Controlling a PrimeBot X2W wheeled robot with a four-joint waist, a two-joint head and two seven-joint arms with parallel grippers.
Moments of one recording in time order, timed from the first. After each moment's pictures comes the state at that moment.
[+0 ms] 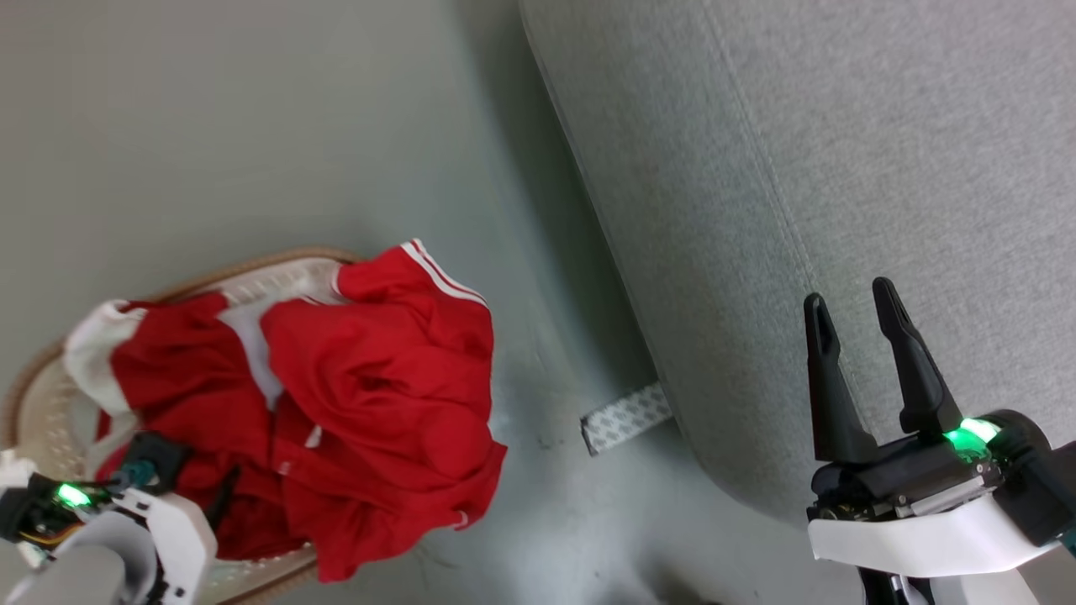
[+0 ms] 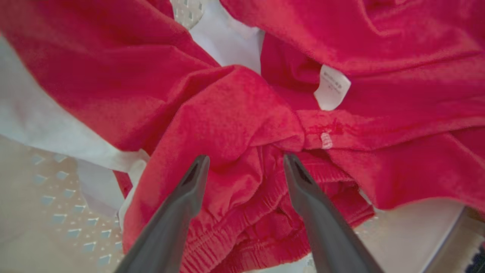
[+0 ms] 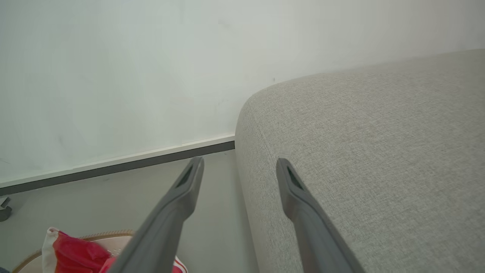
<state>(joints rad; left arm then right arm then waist) -0.60 0.53 -0.74 1.01 -0.38 -0.13 -0.26 -0.21 -0.05 0.21 -0.09 0.41 0.13 -0.26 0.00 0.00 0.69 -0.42</state>
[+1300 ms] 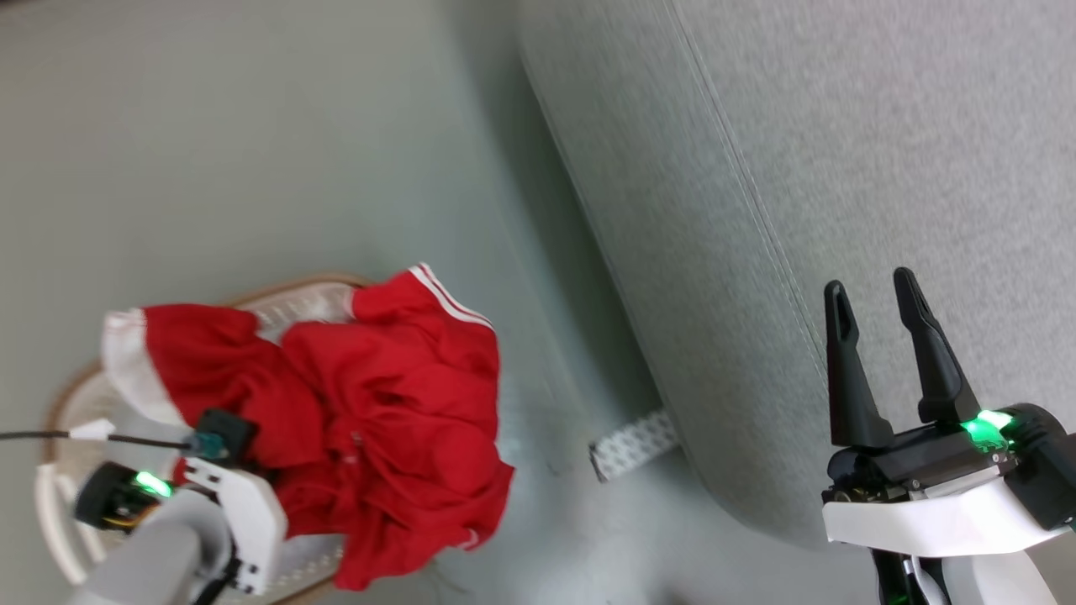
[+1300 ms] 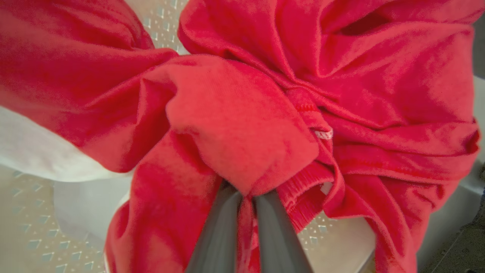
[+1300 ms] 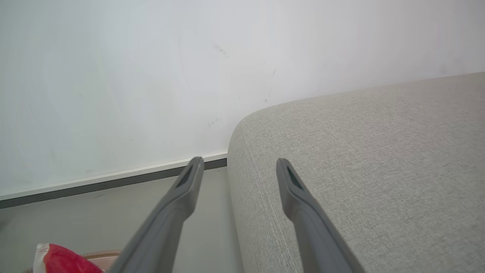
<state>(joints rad) -0.75 0.44 -1.07 1.15 -0.68 -0.13 -0.21 -0.24 -0.05 0.18 -0.06 0.40 0.13 -0.26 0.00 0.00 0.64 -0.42</state>
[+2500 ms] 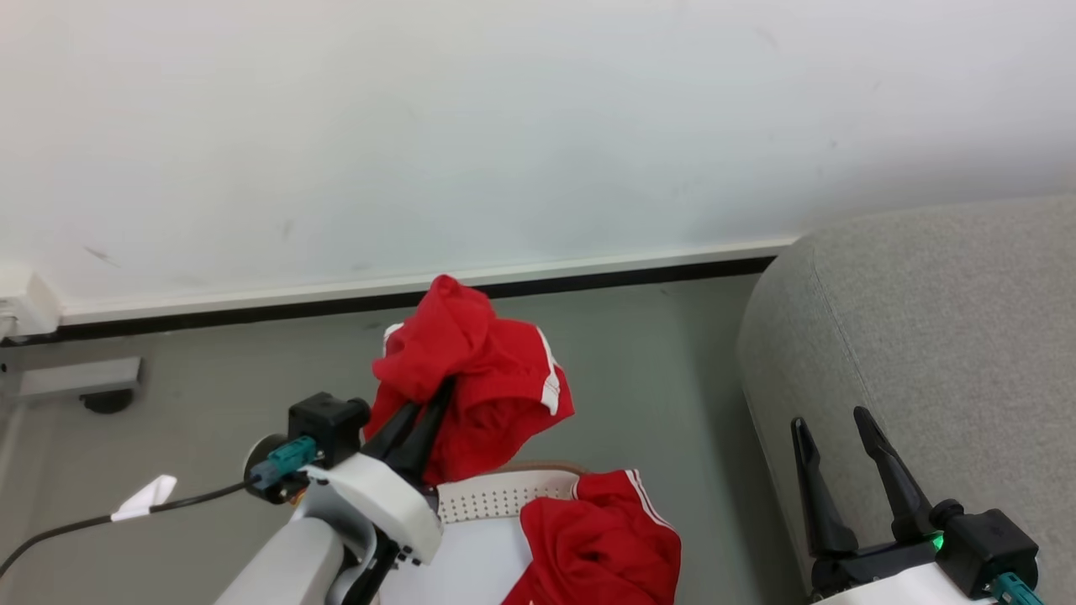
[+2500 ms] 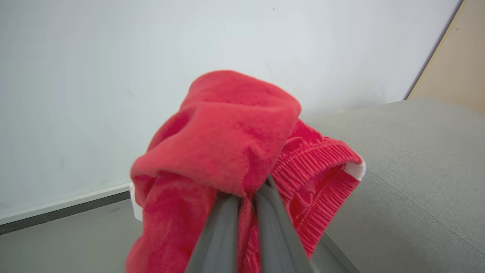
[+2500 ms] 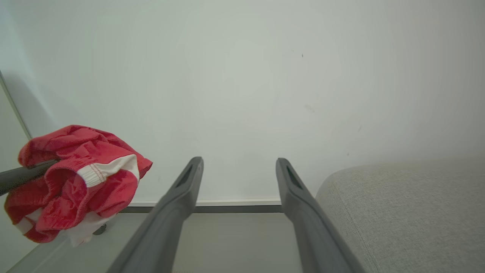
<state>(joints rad) -0.48 0.25 -0.56 0.54 -0.51 -0.12 -0.26 -0.10 -0.05 0.16 0.16 0.29 0.13 -0.26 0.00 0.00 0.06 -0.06</state>
